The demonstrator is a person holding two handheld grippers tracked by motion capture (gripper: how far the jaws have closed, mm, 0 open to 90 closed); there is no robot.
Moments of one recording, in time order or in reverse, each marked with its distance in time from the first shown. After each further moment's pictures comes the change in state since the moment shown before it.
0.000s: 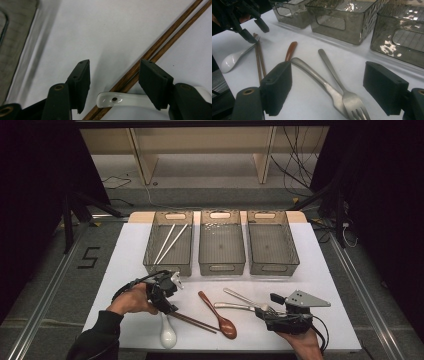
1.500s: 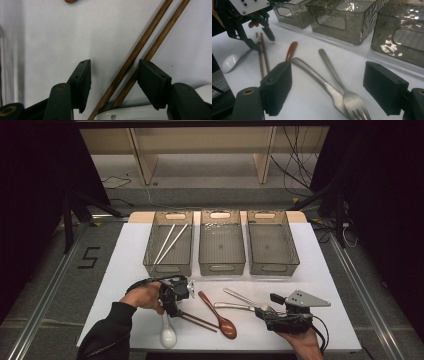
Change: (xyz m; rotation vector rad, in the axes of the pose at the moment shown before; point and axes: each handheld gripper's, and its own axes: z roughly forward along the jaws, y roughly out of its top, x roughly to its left) left arm -0.007 0.027 0.021 0.117 -0.053 0.210; right arm -0.001 0.000 0.000 0.000 0.005 0.005
